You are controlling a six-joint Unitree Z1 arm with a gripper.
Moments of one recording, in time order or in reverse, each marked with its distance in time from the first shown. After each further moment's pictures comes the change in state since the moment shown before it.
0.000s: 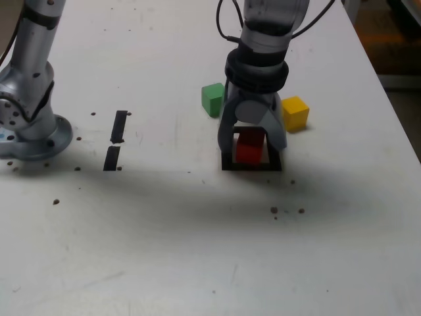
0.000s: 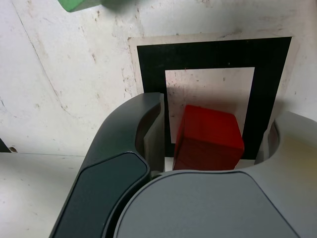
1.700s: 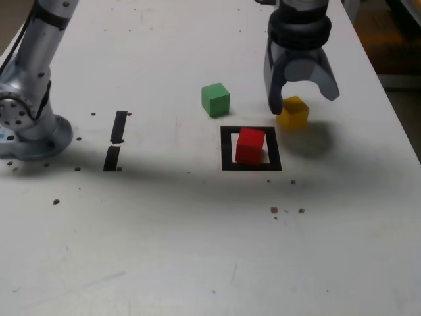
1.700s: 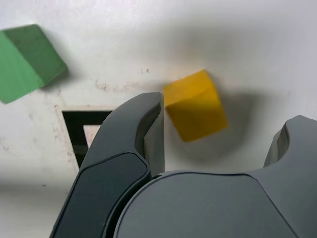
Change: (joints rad) arm 0.143 0.098 -0.322 0.061 0.065 0.047
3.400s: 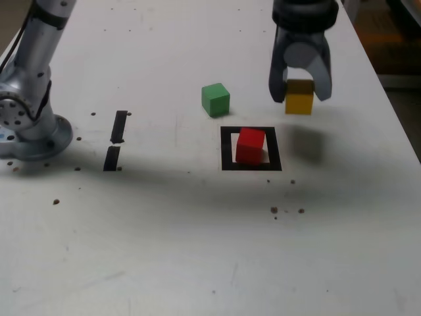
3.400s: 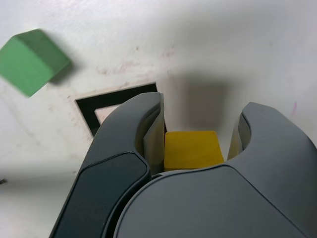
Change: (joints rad) arm -0.043 -0.062 -0.101 0.150 -0.022 0.185
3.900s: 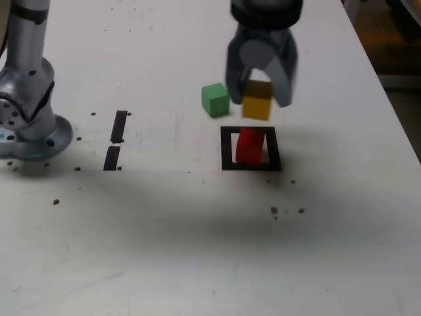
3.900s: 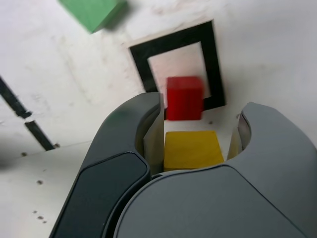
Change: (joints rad) arm -0.129 -0.167 0.208 0.008 0.023 -0.053
